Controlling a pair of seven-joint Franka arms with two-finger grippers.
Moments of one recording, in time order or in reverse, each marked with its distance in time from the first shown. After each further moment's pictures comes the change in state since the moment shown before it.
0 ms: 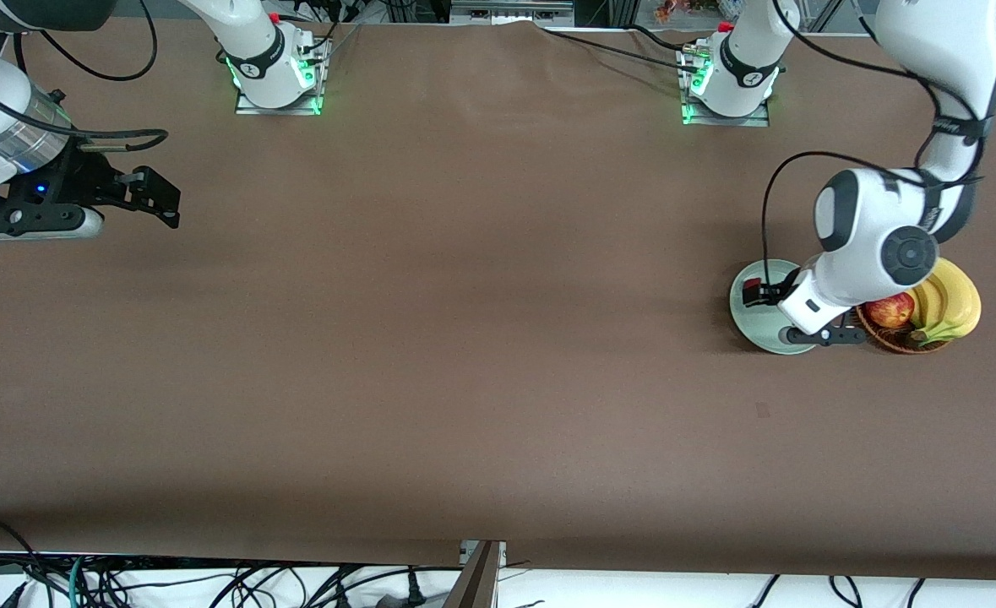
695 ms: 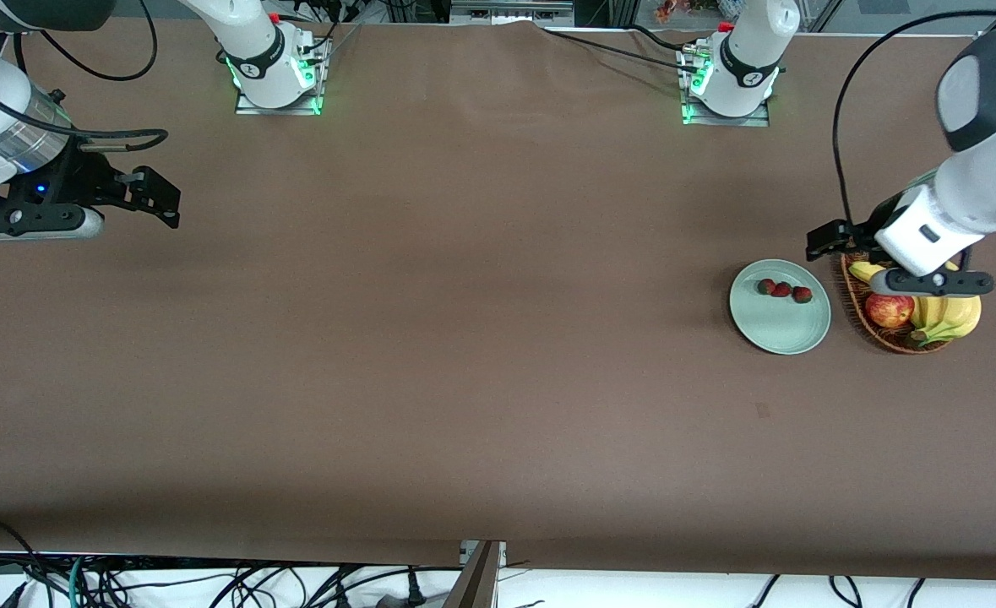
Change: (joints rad) left arm 0.004 -0.226 0.002 0.257 0.000 -0.413 0.006; right arm 0.000 0.000 0.000 0.000 0.000 0.000 0.000
